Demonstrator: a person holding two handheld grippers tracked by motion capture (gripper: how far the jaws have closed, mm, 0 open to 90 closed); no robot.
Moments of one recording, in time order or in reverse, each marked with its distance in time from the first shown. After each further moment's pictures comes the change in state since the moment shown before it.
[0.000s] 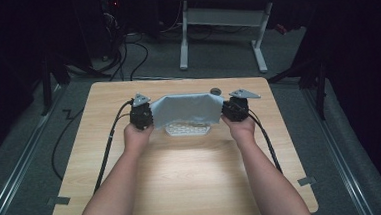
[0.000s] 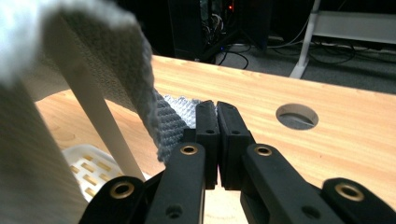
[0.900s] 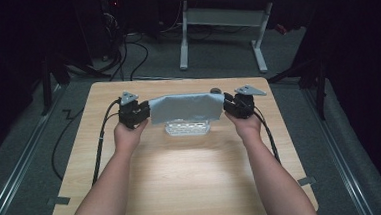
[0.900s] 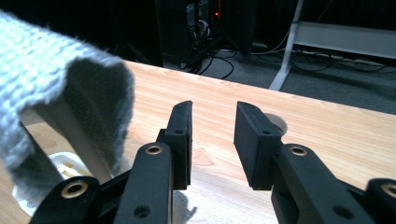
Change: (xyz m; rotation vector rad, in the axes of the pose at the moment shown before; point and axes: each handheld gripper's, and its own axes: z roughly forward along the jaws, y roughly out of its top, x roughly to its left) left arm 0.020 0.007 -0.029 -0.030 0.097 -0.036; right arm -0.010 0.013 -0.013 -0.020 -0.057 -0.029
